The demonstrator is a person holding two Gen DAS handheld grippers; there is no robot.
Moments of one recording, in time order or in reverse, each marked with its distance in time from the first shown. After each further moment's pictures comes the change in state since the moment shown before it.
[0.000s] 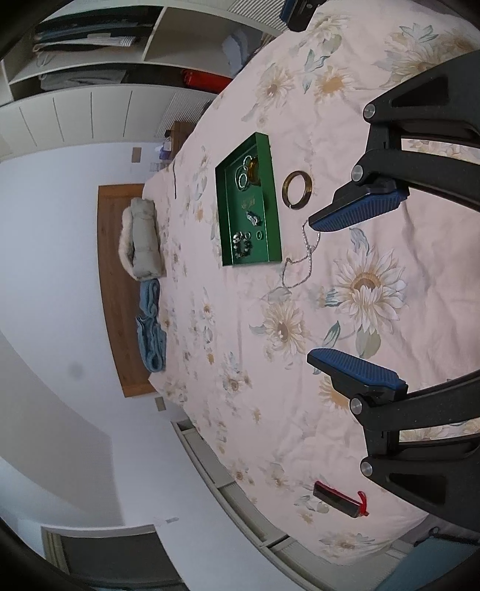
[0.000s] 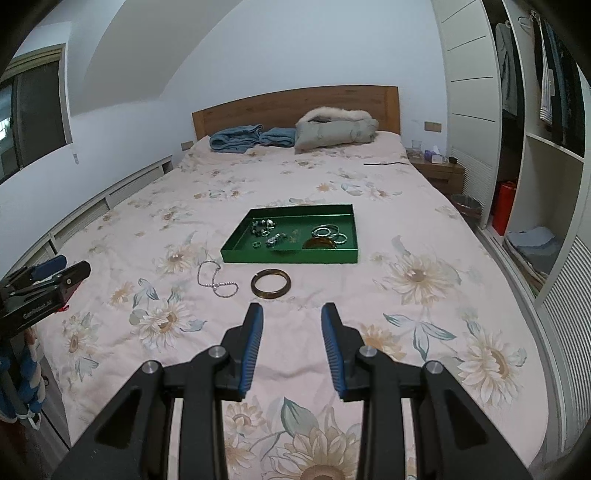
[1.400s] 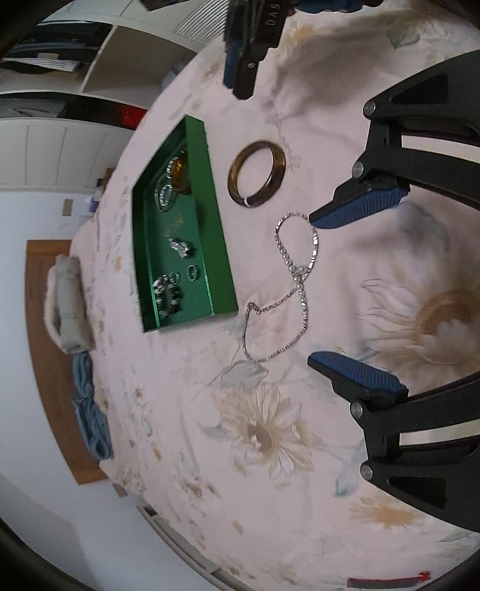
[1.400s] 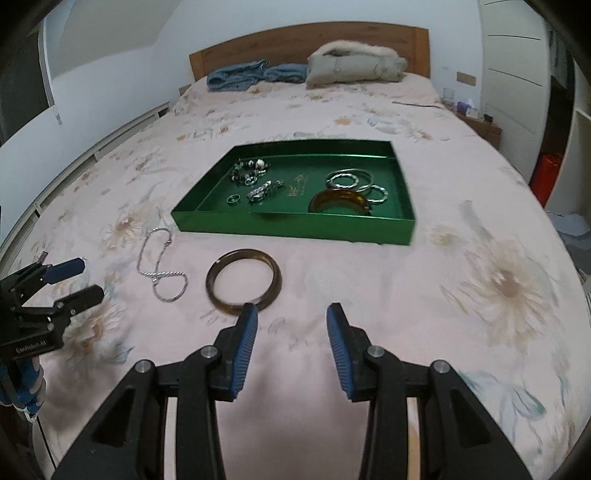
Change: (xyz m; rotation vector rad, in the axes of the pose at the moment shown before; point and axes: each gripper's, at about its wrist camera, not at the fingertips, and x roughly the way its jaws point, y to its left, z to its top) left arm 0.239 -0.017 -0.014 0.125 0.256 -0.275; right arm 0.237 -0.015 0.018 -0.030 0.237 0.063
